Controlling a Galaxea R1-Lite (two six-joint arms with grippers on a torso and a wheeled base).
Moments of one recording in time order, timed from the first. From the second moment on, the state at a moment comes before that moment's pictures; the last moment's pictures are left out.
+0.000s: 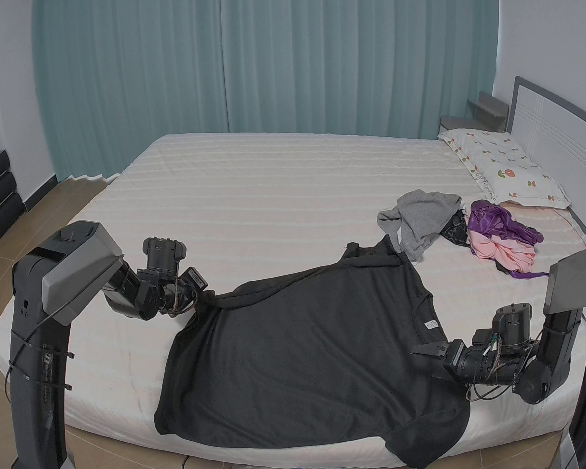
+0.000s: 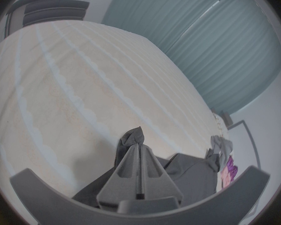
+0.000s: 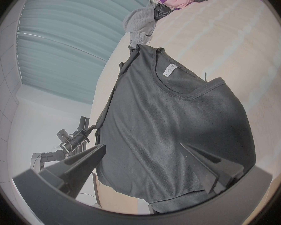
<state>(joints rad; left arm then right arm) -0.15 2.50 -1.31 -0.50 0.02 -0.84 0.18 2.25 -0.24 -1.31 0.41 0.85</state>
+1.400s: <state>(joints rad) -0.05 2.54 -1.61 -0.43 0.12 -0.83 0.13 2.35 -0.88 -1.03 0.28 0.81</state>
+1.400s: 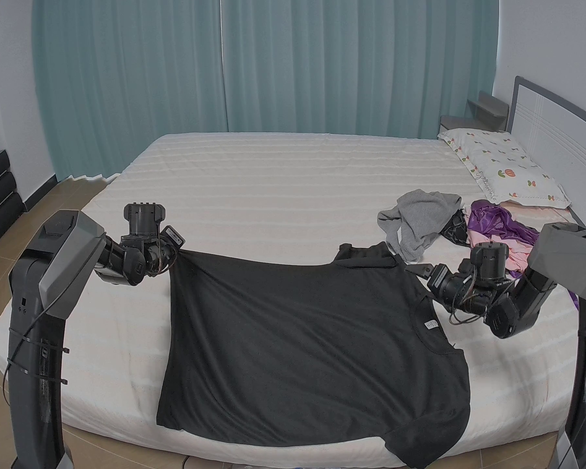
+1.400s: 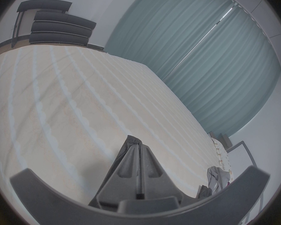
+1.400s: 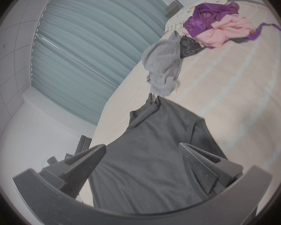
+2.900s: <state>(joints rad) -0.07 2.59 -1.70 -0.36 0.17 -0.79 0.06 2.79 -1.75 -0.69 0.10 0.65</state>
